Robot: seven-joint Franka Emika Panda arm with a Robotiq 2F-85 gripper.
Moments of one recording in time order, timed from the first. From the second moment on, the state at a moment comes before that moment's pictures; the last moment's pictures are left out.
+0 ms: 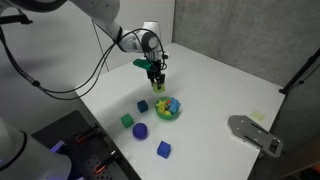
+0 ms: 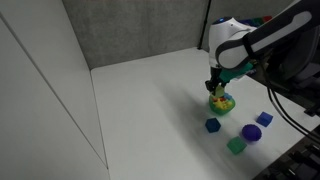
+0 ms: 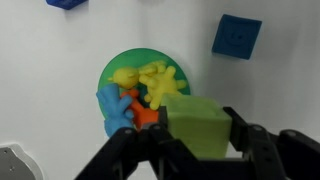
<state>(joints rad) 0.19 0.55 -0.09 -1.87 -0.21 2.24 0.36</state>
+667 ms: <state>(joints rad) 0.17 0.46 -0.01 -2.15 -0.18 2.46 0.23</state>
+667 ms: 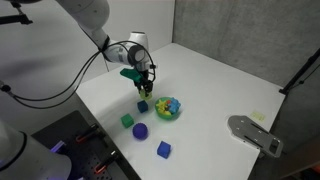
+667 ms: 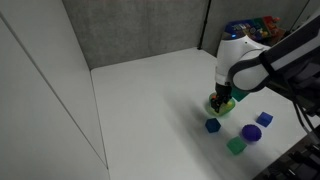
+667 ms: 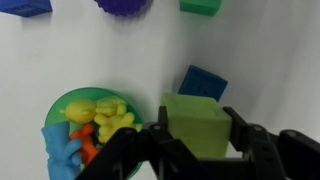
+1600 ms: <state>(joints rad) 0.16 0.50 0.00 -2.18 -0.16 2.53 0.20</state>
